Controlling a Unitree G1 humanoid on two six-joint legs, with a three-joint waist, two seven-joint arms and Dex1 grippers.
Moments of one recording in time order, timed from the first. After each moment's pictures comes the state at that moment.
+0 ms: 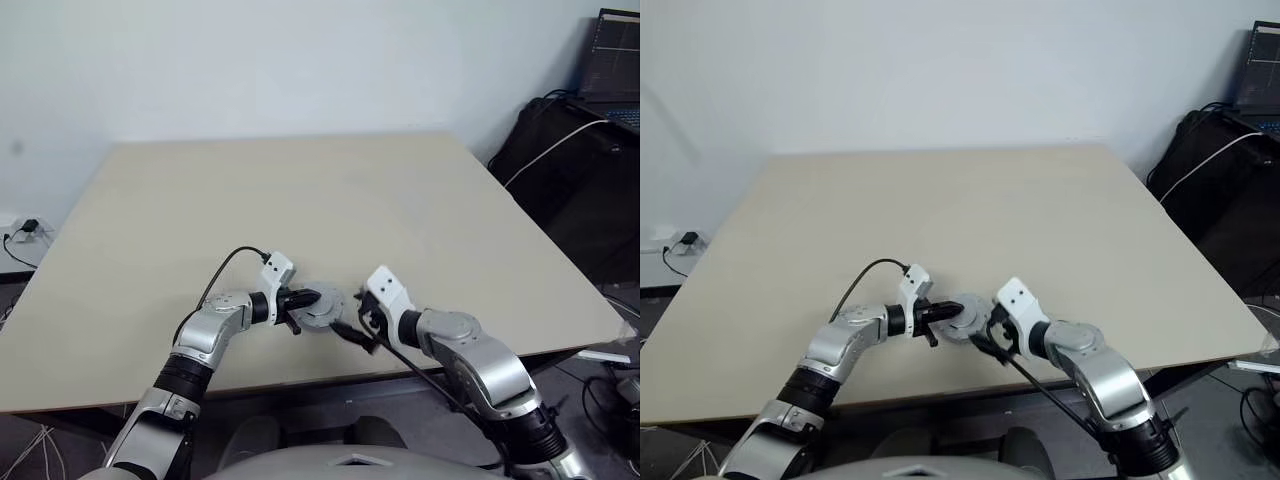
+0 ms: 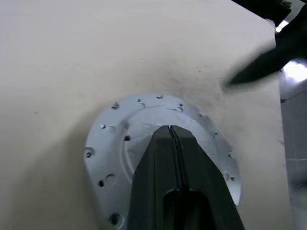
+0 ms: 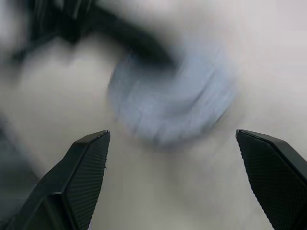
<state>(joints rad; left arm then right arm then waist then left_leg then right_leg) -0.28 0.23 -0.24 0.27 -0.24 0.47 -0.82 -0.06 -0.35 0.20 -0.40 0.22 0.89 0.57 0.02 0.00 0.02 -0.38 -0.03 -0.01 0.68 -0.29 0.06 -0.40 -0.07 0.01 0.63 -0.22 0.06</state>
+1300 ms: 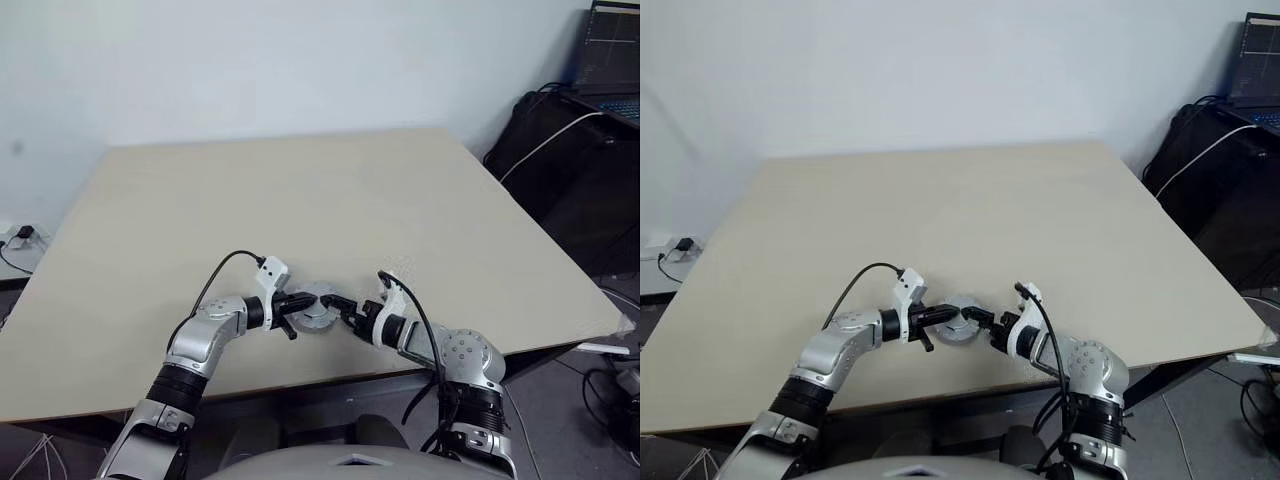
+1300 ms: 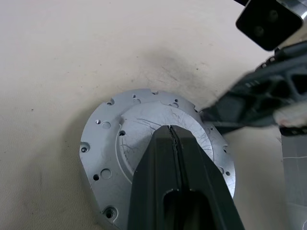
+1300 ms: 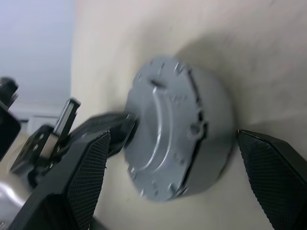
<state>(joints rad) -0.23 0.25 -0.23 0.20 -0.24 0.48 -0.82 -0.15 0.07 -0.34 -0.01 0.72 1.32 0.25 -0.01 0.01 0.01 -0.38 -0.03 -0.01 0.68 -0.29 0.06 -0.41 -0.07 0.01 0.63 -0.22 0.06</state>
